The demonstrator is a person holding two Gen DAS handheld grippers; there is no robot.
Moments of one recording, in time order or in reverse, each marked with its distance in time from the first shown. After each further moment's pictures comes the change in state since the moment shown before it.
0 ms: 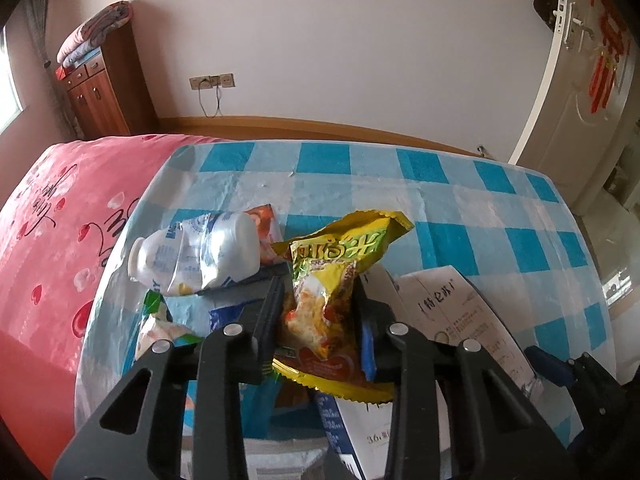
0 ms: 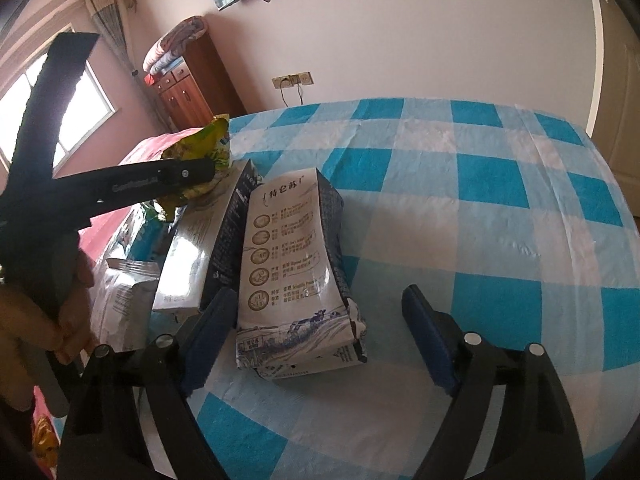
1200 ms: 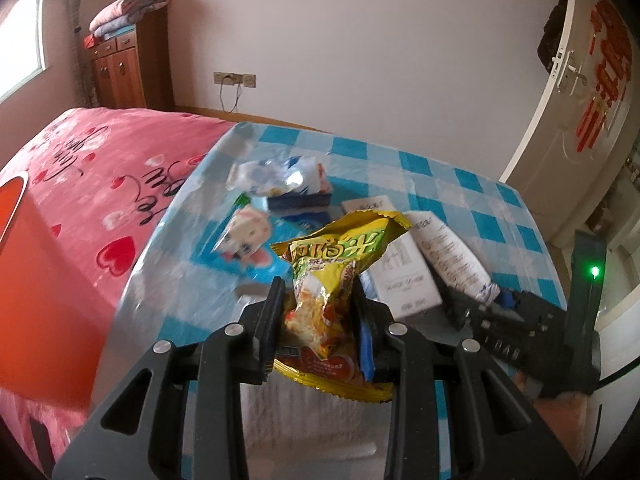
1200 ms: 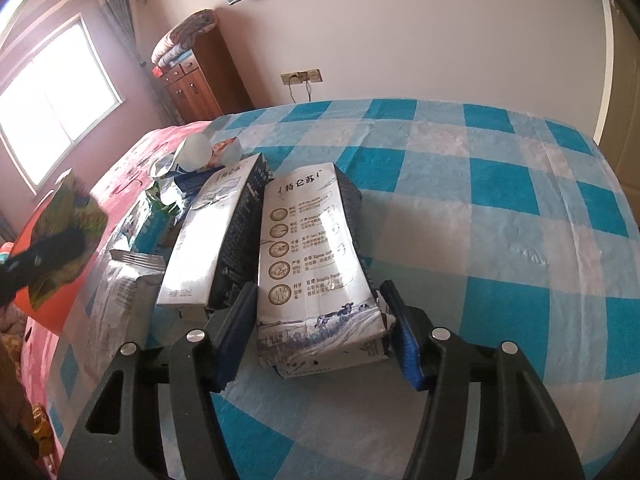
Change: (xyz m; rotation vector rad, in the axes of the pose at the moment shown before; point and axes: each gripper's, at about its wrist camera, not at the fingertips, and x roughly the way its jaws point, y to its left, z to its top) left arm -0.100 0.047 -0.076 -0.140 -0.054 -0.047; right arm 0.000 0.003 0.001 -0.020 0.007 0.030
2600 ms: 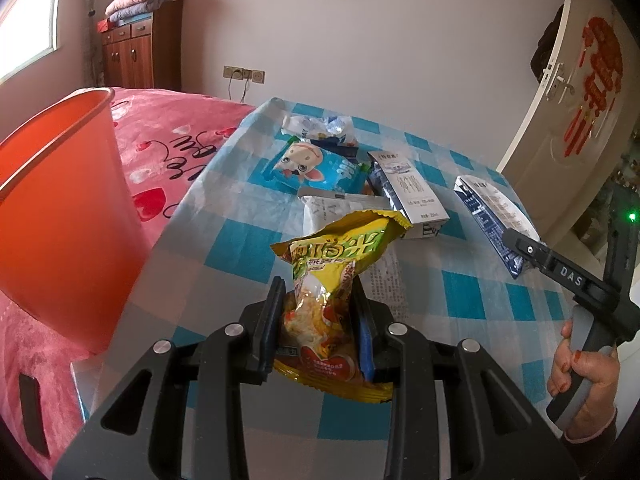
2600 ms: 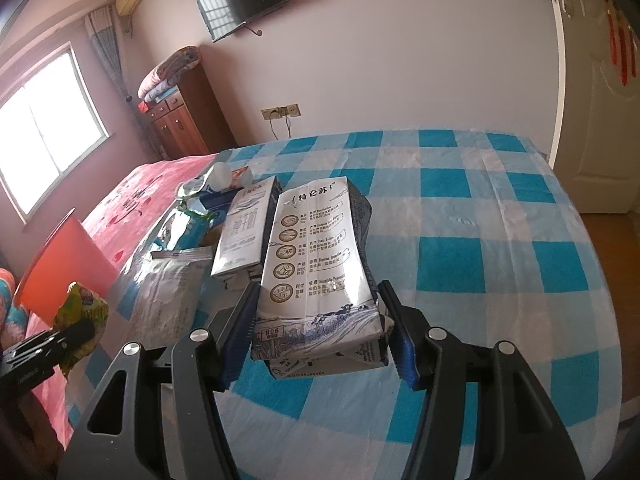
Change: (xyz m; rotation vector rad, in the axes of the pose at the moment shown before) left arm -0.051 0.053 -0.077 -0.043 -0.029 -0.047; right arm -0.084 0.027 -0.038 0.052 -0.128 -0.085
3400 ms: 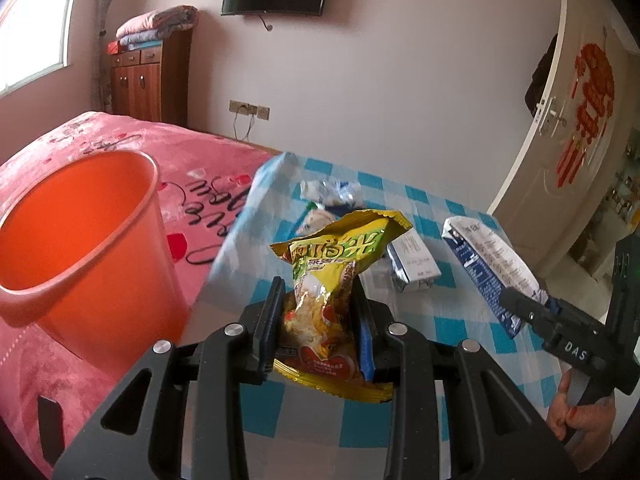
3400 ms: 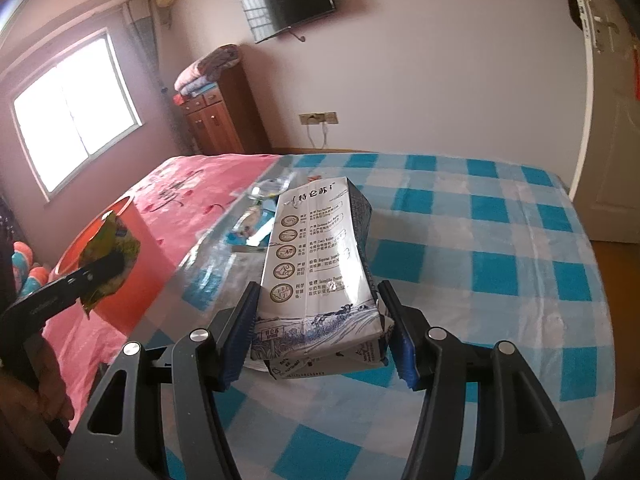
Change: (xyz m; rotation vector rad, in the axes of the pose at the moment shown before) left arm -0.056 0.023 0.036 -0.013 -0.130 -0.004; right arm -0.047 0.071 0.004 -0.096 -0.024 0.095
